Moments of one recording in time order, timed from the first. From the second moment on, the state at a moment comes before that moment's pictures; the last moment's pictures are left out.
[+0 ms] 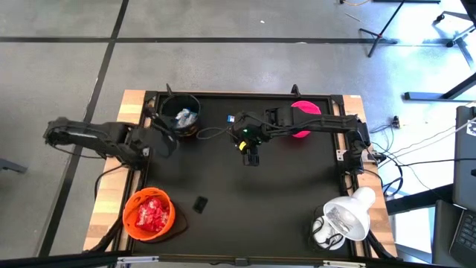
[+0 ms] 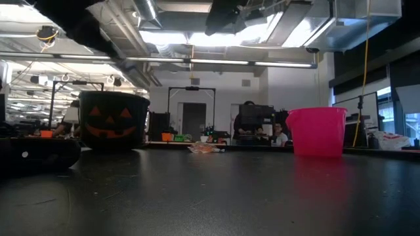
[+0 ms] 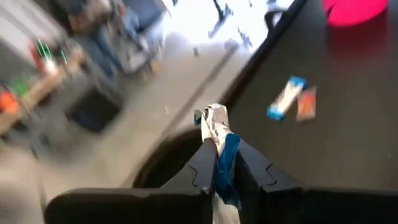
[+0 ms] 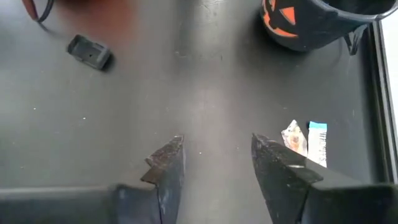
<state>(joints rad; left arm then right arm) -0.14 0.71 0.67 -0.63 -0.99 -0.05 0.00 1.91 2.03 -1.10 0.03 -0.10</state>
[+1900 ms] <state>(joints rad) 0.01 0.65 0.61 -0.03 -0.18 -0.05 -0.51 2.10 1.40 -0.35 -0.15 -0.22</state>
